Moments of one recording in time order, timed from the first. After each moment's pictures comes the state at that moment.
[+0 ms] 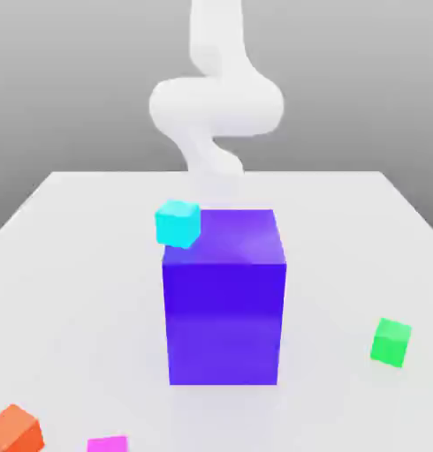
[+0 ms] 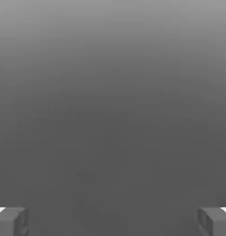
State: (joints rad) arm 0.02 -0.71 -0.04 -2.29 0.02 2.32 0.75
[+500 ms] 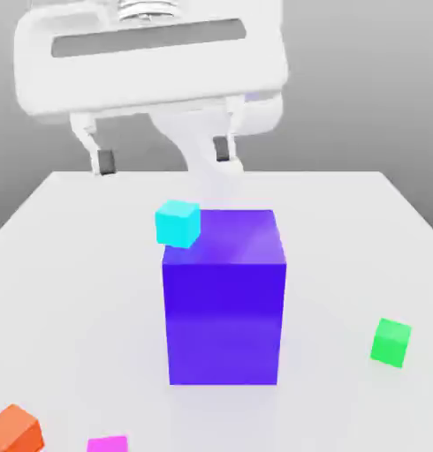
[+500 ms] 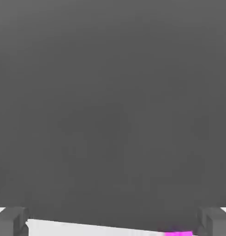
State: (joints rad) arm 0.10 -0.16 -0.21 -2.26 0.20 2.45 0.45
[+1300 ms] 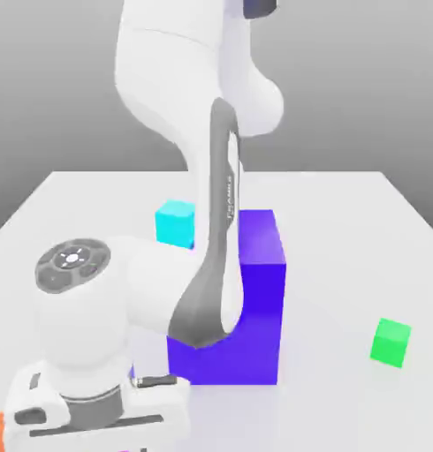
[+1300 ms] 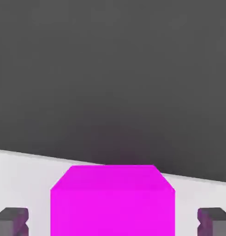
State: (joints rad) arm -0.02 0.56 -0.20 -2.20 0.27 2.73 0.21
